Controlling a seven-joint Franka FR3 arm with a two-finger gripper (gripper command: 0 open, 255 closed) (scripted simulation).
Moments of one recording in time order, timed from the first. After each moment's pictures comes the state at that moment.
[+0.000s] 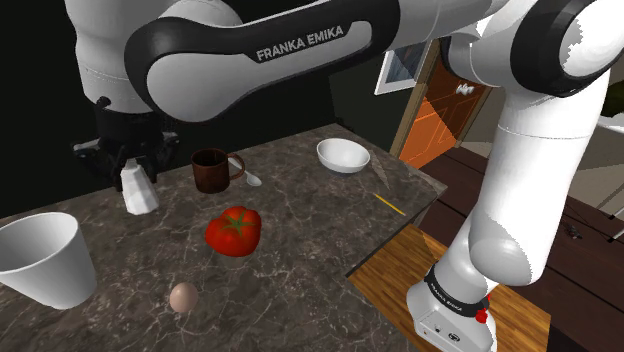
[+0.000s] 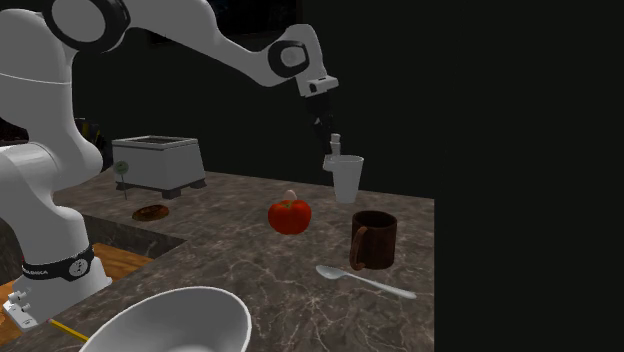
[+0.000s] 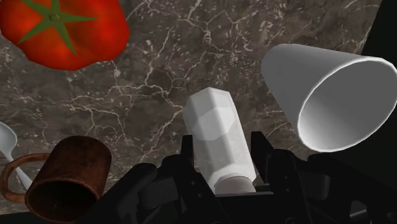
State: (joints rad) arm 0.13 0.28 0.72 -1.70 -0.33 2.15 0.96
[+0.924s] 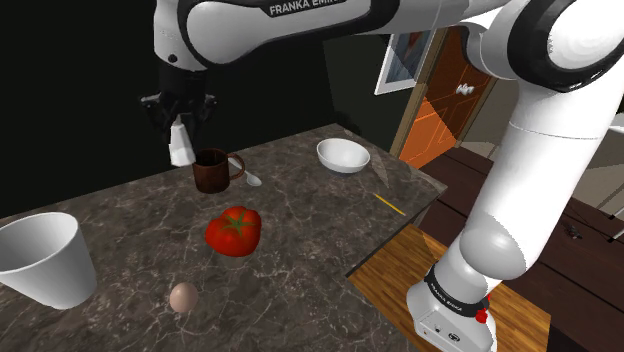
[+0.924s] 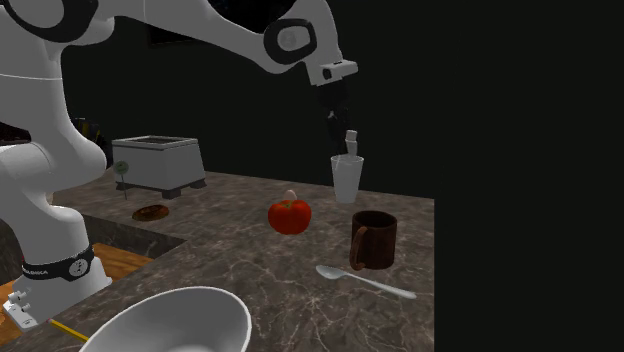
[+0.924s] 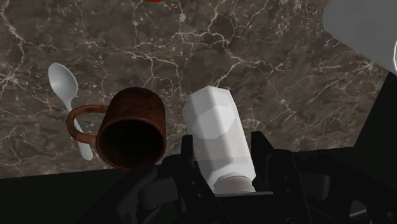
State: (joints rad) arm -0.06 0.21 0.68 -1.71 -0.20 2.14 0.69
